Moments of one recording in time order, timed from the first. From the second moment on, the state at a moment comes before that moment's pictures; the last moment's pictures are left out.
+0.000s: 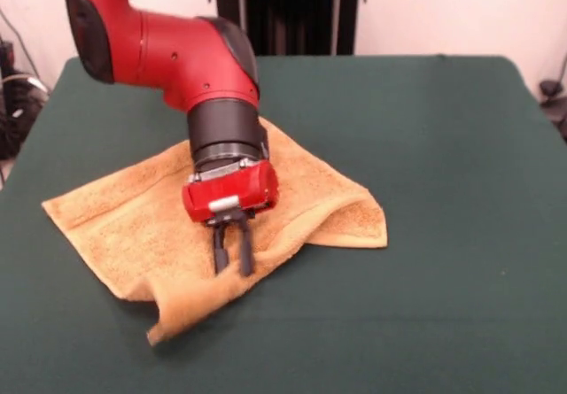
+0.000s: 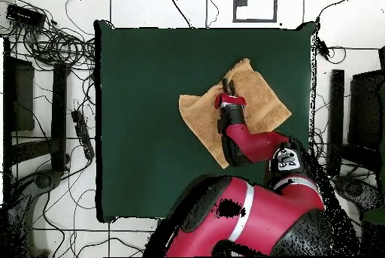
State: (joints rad) arm -0.34 -0.09 -0.09 1.34 -0.67 -0.92 2.58
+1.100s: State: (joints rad) arm -0.40 -0.12 0.10 1.34 -1.08 -0.94 2.75
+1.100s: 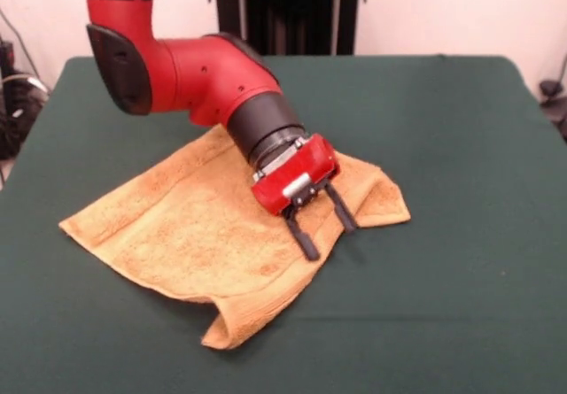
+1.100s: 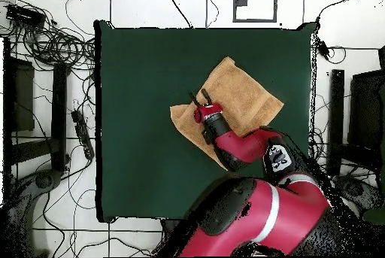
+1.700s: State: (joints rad) arm -0.28 -0.29 0.18 1.27 -0.62 -0.03 2.76
